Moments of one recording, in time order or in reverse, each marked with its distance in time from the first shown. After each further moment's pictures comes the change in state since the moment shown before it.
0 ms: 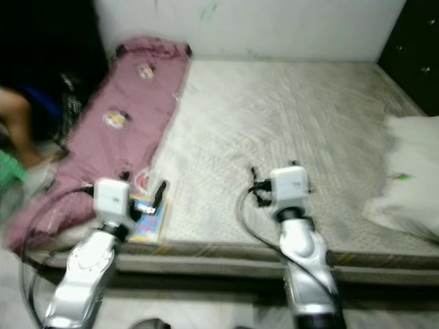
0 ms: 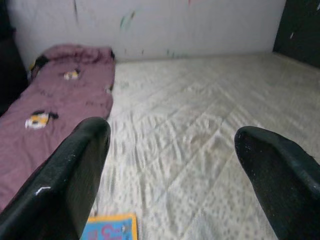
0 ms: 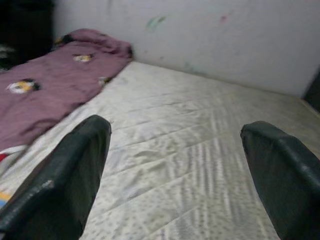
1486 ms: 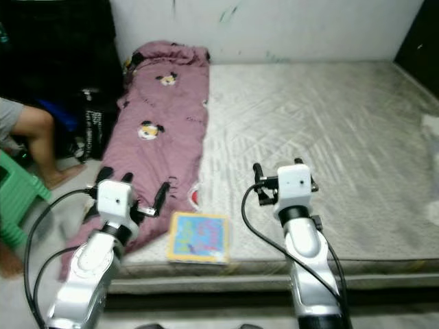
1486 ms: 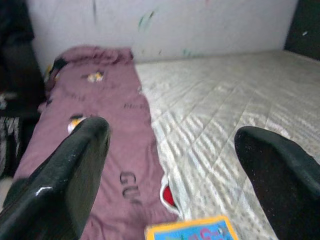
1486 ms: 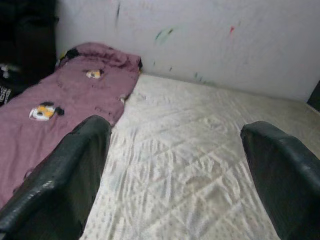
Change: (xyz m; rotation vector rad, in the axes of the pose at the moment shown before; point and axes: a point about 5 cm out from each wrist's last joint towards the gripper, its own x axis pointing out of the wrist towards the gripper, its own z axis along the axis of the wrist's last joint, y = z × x) left arm 0.000 -0.003 0.000 -0.003 0.006 -0.009; right arm -0.004 -0.009 0.002 0.008 -0.001 -0.042
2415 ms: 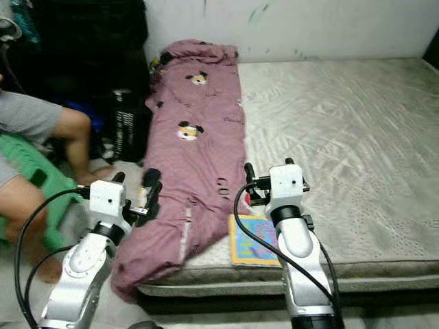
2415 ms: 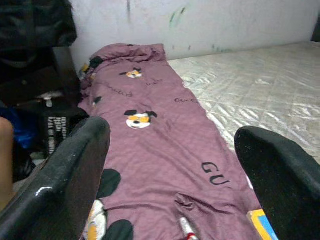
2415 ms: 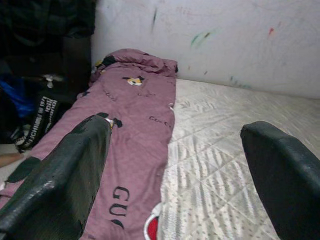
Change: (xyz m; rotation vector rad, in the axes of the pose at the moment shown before) left arm -0.001 0.005 0.001 0.015 -0.005 0.009; right arm 0.000 0.004 0.002 0.006 -0.005 0.012
